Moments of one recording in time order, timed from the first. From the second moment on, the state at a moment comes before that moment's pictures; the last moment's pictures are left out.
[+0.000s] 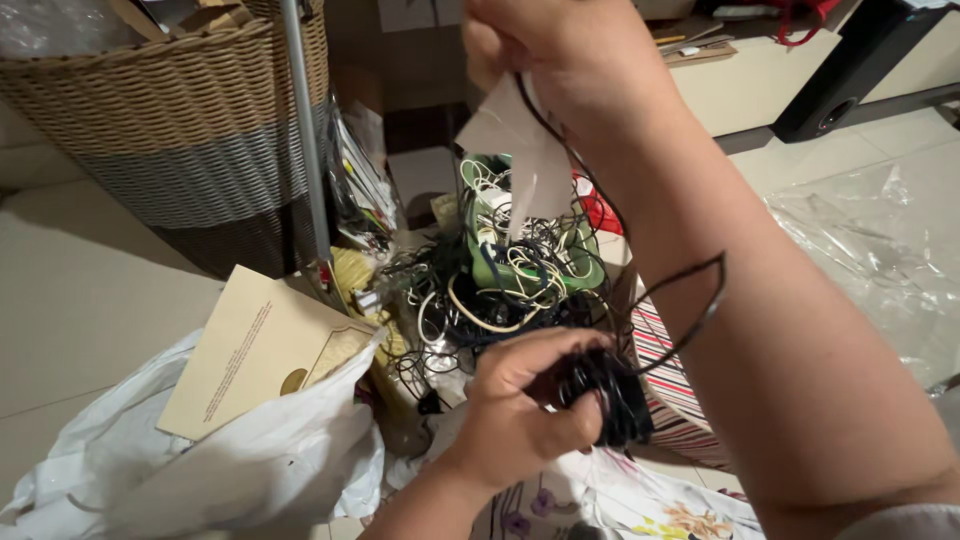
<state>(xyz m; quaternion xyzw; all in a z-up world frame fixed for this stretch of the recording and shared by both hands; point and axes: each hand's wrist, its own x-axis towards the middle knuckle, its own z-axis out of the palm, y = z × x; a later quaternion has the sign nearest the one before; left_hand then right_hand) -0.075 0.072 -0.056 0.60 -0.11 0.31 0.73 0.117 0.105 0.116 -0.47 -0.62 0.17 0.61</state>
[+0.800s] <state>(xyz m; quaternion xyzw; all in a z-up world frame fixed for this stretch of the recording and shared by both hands) -0.022 0.044 -0.023 0.68 -0.09 0.26 0.68 0.151 -0.149 0.052 -0.70 -0.32 -0.08 0.63</state>
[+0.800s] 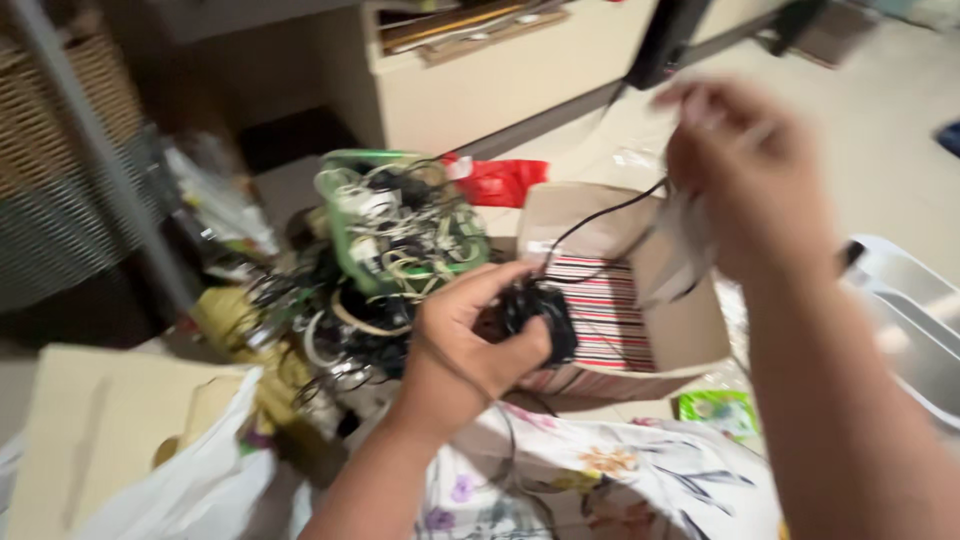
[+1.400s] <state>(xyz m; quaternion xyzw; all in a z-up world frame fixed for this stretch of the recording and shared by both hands) 0.023 -0.008 0.005 0.94 -0.14 0.25 0.17 0.151 -0.269 -0.095 -0.77 0.04 0.11 0.63</state>
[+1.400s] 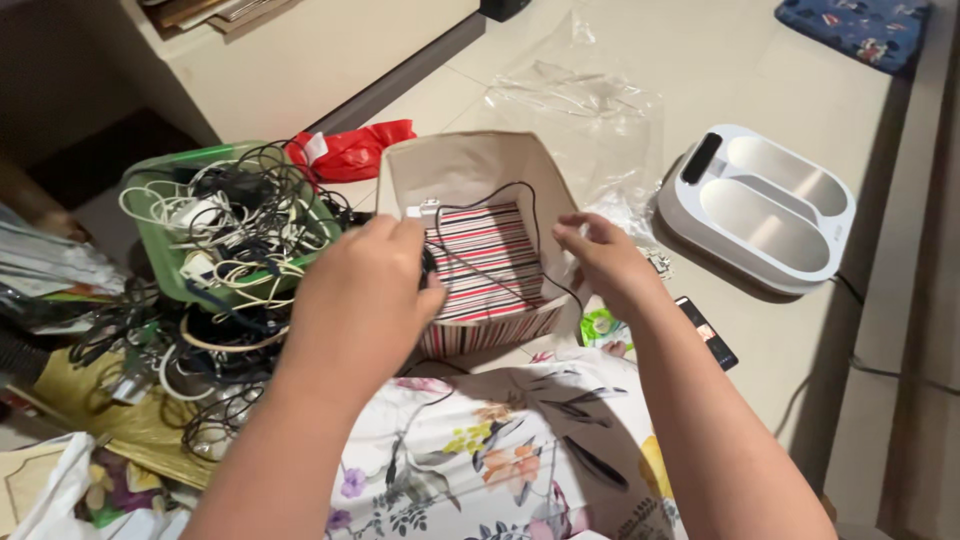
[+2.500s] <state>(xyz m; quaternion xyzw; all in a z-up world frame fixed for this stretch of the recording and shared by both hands) 0.024 -0.027 -0.017 0.80 -0.22 0.31 0.47 0.038 -0.229 -0.047 -0.59 -0.20 0.32 0.71</state>
